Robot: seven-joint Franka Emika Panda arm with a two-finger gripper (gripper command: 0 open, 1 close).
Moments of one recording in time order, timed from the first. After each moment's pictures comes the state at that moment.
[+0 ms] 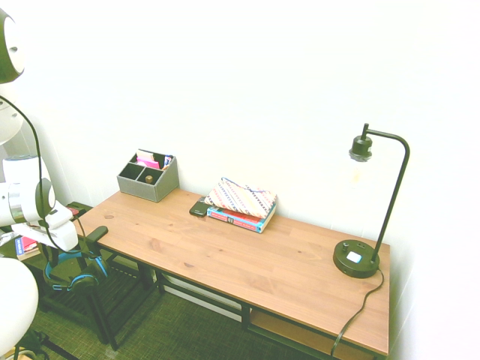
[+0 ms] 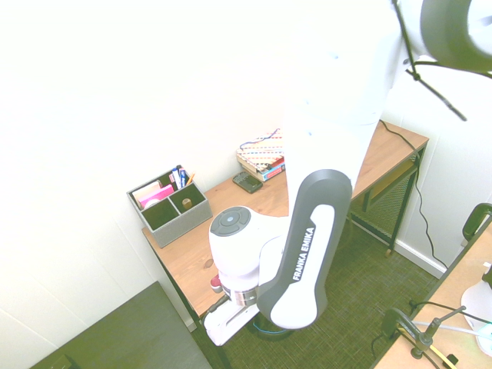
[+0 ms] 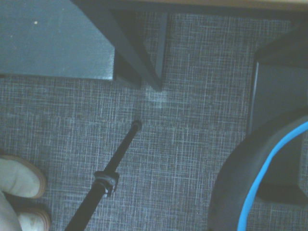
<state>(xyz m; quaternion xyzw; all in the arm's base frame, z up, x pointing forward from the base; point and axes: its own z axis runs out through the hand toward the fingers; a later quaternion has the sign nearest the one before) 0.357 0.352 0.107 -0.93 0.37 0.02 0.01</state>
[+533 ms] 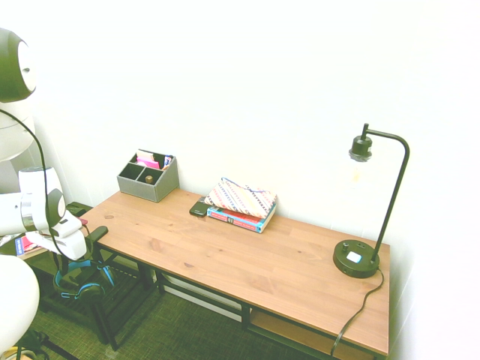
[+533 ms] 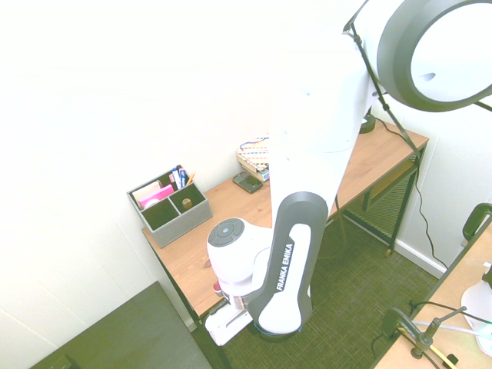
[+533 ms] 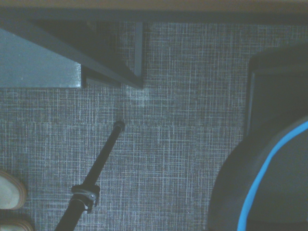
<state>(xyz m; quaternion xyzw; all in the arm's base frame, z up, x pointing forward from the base) 0.368 0.347 0.073 -0.92 0.39 0.03 -0.01</state>
